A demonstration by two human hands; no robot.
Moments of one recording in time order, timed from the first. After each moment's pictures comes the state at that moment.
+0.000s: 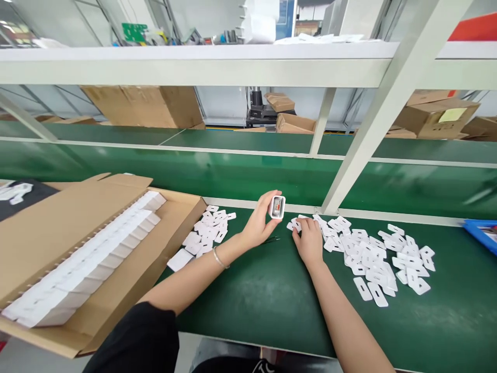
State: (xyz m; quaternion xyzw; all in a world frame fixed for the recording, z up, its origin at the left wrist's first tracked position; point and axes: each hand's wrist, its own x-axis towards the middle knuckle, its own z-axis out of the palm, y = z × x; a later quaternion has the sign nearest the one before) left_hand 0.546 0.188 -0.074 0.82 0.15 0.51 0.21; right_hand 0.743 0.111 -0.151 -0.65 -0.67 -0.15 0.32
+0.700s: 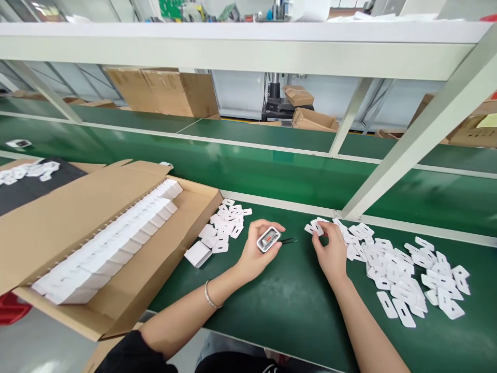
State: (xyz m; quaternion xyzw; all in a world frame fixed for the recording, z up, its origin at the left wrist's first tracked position) left_hand 0.489 0.118 -0.100 0.66 0.23 0.54 0.47; right_hand 0.728 0.095 -0.126 -0.66 -0.62 -0.03 0.43
